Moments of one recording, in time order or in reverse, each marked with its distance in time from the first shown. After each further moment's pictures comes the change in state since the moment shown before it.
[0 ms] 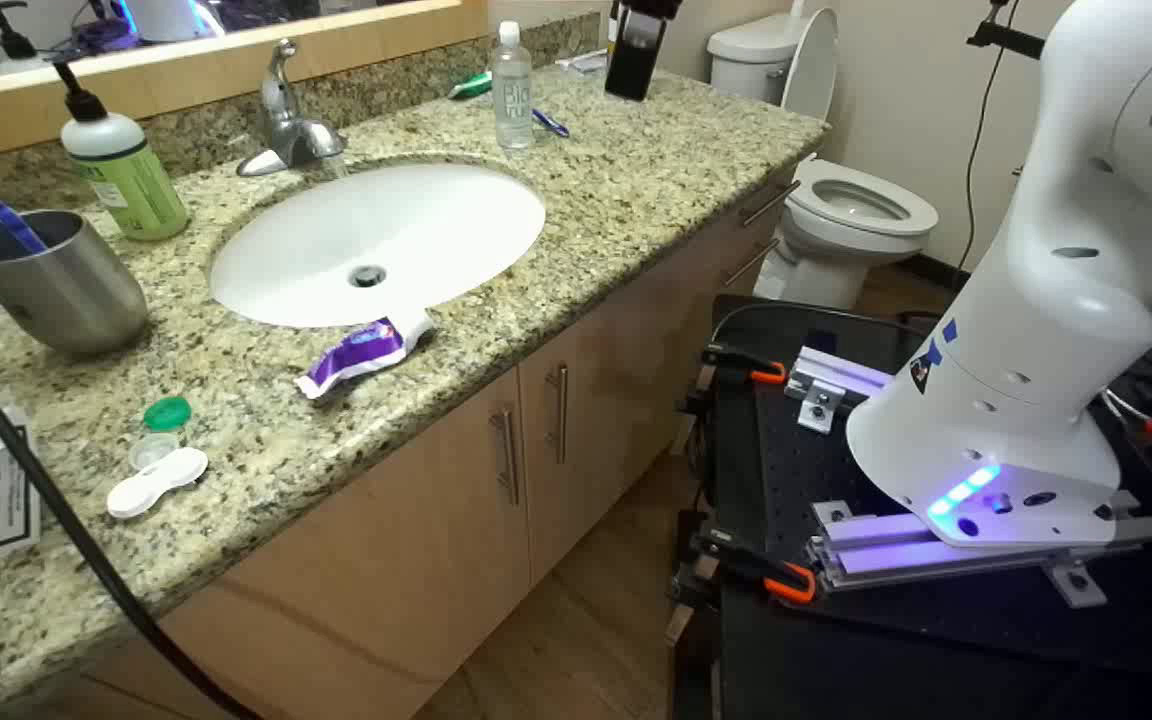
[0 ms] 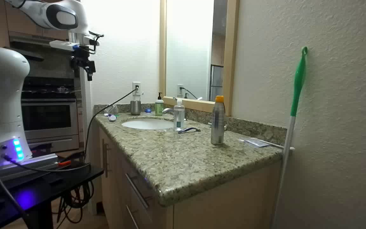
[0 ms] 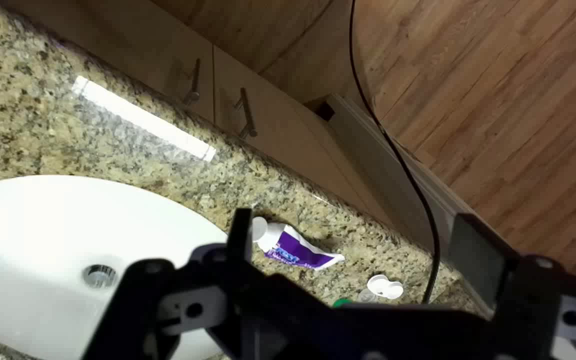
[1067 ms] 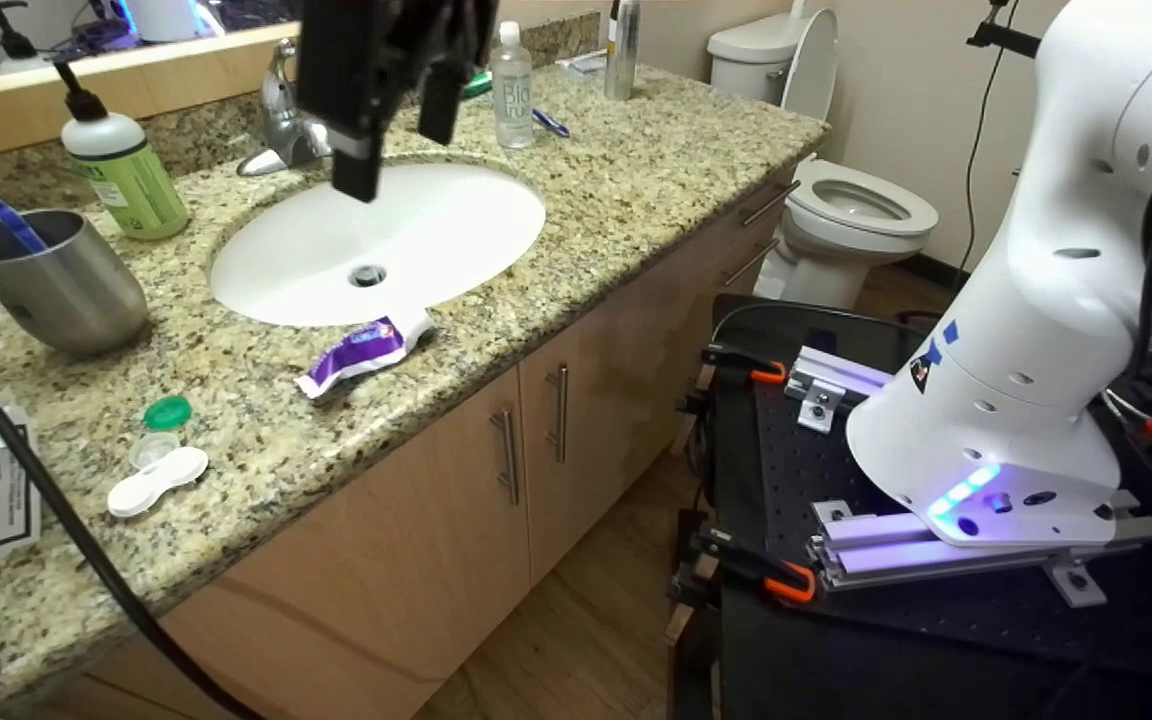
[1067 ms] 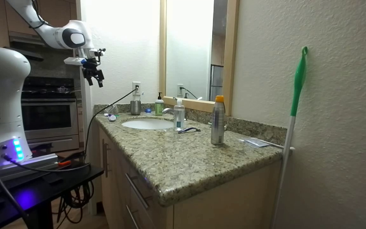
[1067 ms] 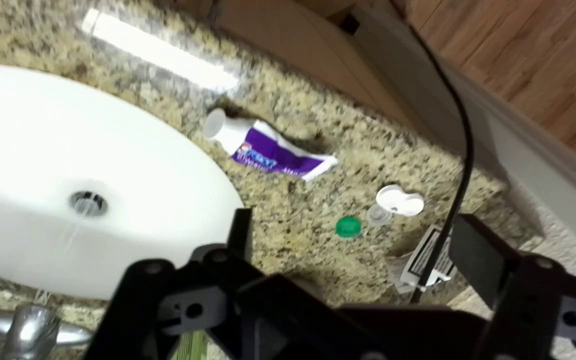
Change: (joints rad) arm 0.028 0.432 0.225 0.126 0.000 0.464 0.290
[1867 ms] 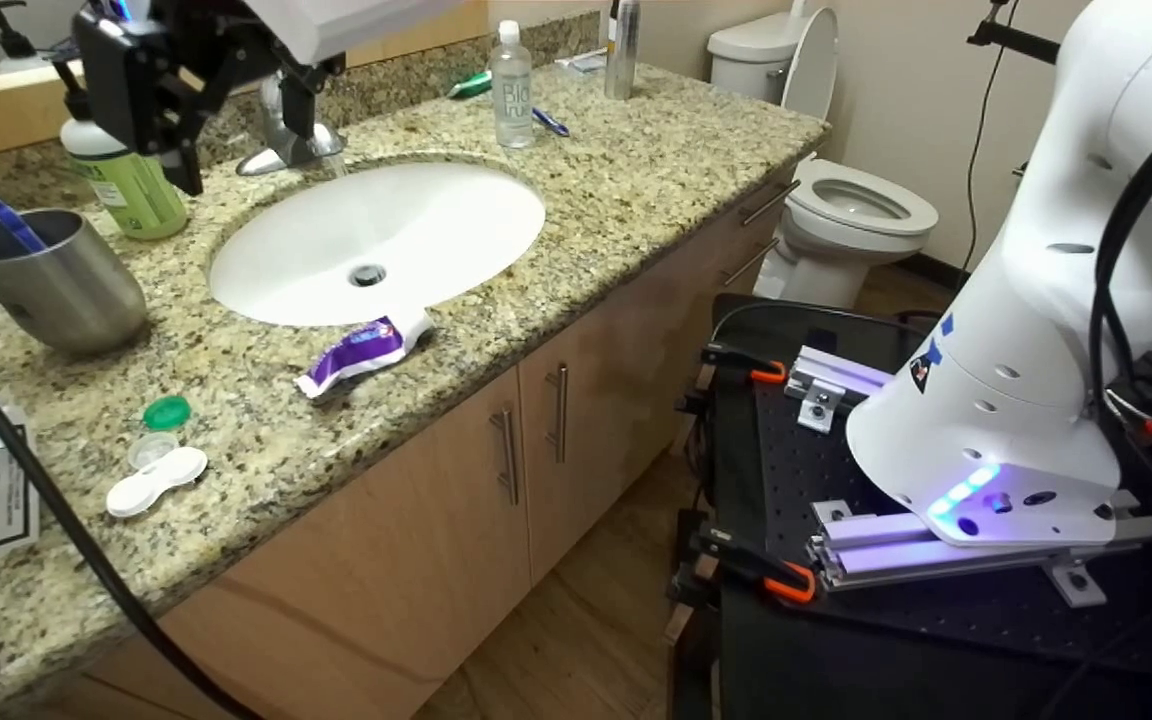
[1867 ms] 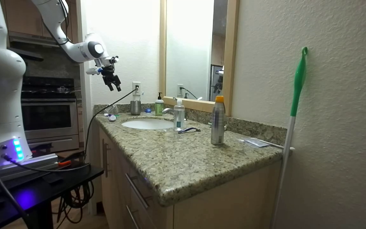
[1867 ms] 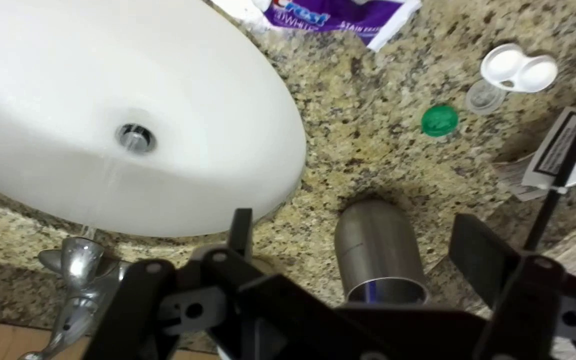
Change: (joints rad) arm -0.152 0.383 0.089 0.269 -0.369 0.164 0.406
